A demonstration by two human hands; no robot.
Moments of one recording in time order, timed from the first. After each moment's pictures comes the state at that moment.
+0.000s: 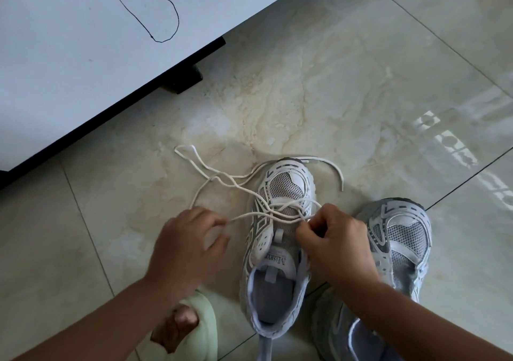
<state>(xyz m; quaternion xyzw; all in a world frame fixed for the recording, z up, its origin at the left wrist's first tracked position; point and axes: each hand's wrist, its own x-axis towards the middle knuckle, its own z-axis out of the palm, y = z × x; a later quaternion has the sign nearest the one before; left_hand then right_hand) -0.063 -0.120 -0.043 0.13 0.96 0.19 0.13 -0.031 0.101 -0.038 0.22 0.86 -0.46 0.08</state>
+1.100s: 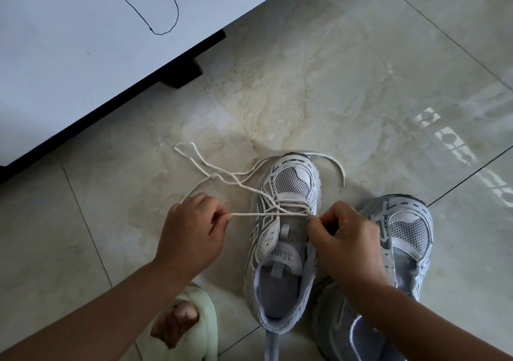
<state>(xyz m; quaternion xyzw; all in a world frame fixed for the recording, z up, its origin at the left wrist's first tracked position) -0.075 -0.115 -0.053 0.16 0.96 0.20 0.10 -0.025 0.106 -0.044 0.23 0.86 -0.44 0.03</state>
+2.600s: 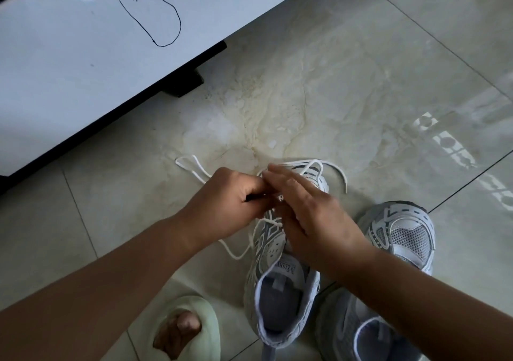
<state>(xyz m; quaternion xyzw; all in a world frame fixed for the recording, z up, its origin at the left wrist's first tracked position) -0.125 -0.063 -0.001 0.19 0.86 0.40 0.24 -0.069 0.092 -0.023 -0.11 0.88 -0.45 0.03</state>
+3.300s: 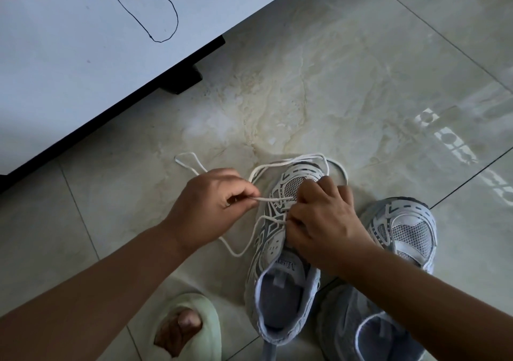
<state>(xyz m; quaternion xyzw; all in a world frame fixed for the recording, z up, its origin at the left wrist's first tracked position) -0.120 -0.088 -0.022 0.25 0.90 0.33 0.12 -0.060 0.103 -0.042 -0.09 0.96 -0.24 0.07</state>
